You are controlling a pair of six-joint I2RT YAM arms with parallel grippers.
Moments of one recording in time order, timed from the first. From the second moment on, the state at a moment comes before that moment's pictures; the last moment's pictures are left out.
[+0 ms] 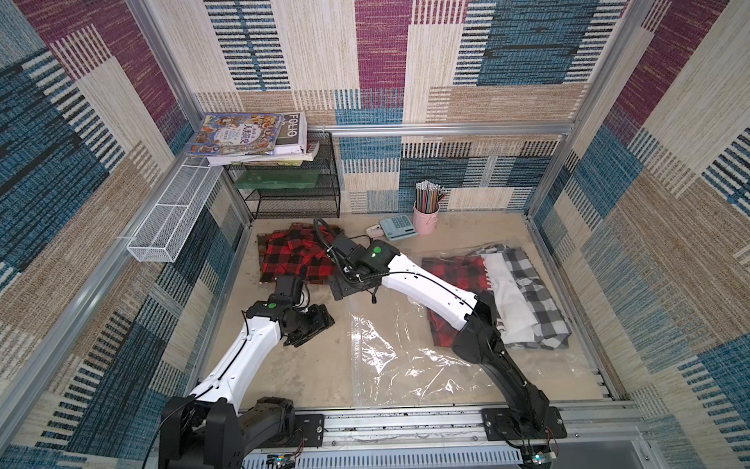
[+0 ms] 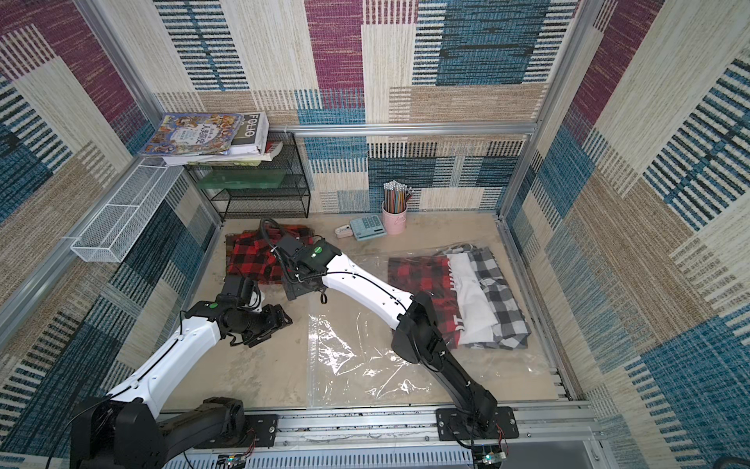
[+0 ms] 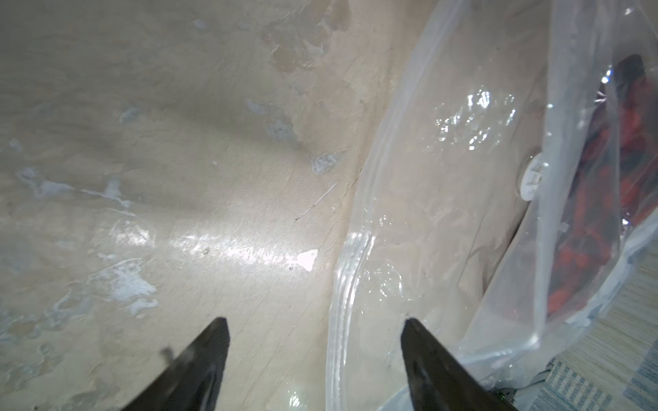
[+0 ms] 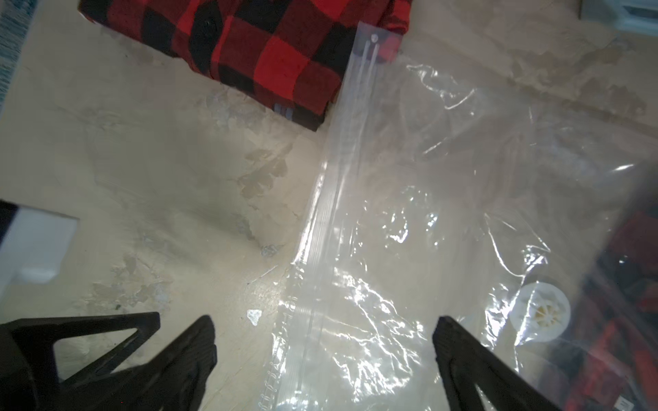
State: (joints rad) left arm -0.10 1.16 0.75 -0.80 0.32 -0.60; right arm 1.05 2.35 2.45 -1.24 0.25 0.51
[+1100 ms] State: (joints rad) left arm -0.06 1.09 0.70 -0.59 0.51 -0.66; right arm 1.12 2.36 2.42 -1.37 0.54 0.54
